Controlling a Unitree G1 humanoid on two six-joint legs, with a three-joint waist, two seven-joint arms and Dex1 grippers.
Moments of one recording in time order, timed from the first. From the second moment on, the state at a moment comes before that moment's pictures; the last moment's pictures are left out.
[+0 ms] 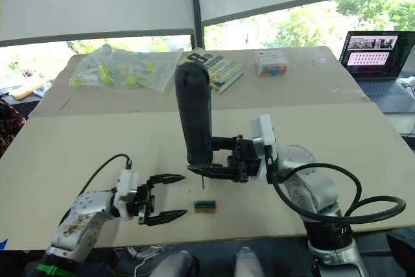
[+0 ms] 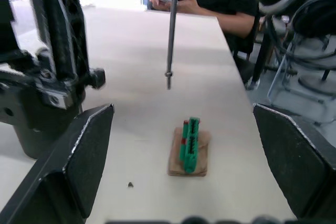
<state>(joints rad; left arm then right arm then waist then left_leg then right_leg) -0.01 0.57 -0.05 -0.18 -0.56 0.04 -1.21 -0.41 -0.47 0.03 -0.35 0.73 0.36 1.12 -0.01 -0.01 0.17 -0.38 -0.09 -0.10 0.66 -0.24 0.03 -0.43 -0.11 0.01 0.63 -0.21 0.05</state>
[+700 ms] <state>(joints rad) 0.04 0.69 0.22 -0.23 -0.67 0.23 -1.12 -0.43 -0.61 -0.18 -0.36 0.86 0.45 1.00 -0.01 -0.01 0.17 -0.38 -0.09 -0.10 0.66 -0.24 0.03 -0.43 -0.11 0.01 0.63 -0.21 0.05</state>
